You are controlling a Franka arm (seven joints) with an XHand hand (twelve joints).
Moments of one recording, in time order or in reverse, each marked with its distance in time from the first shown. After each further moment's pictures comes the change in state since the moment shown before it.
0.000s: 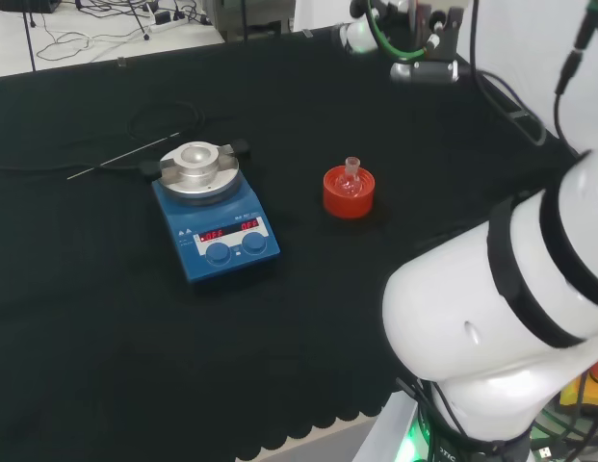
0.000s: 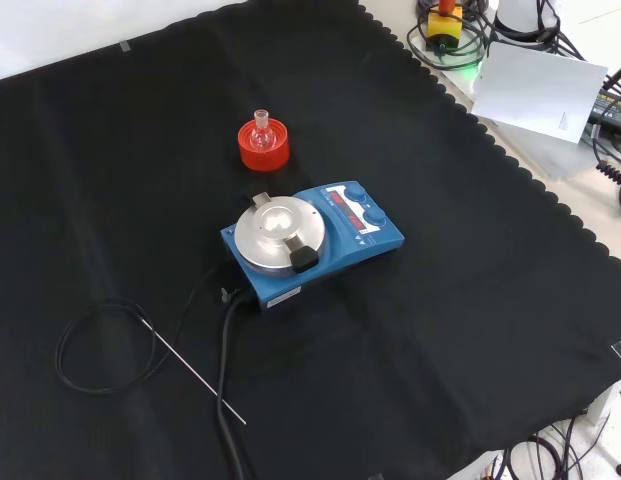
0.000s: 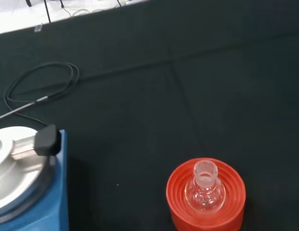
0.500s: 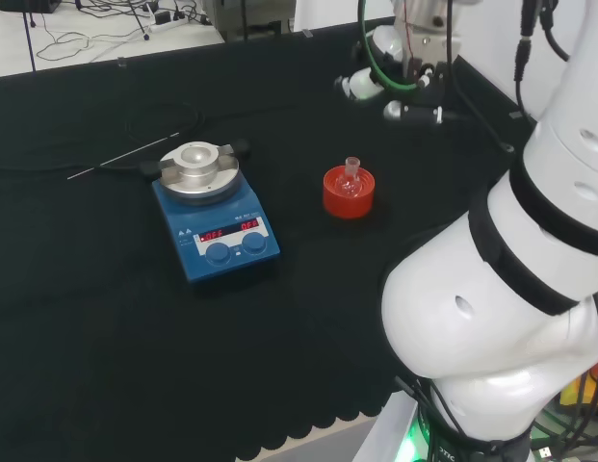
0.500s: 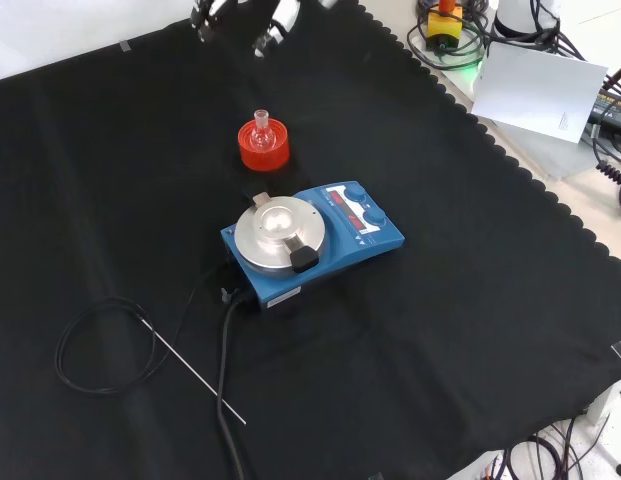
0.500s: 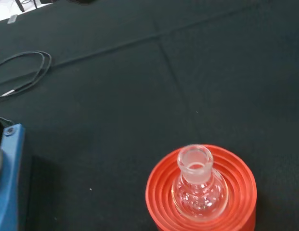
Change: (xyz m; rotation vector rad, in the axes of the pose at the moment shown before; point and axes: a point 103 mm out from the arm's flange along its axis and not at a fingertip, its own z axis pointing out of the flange) arm -0.030 0.056 0.084 -0.012 0.066 0.030
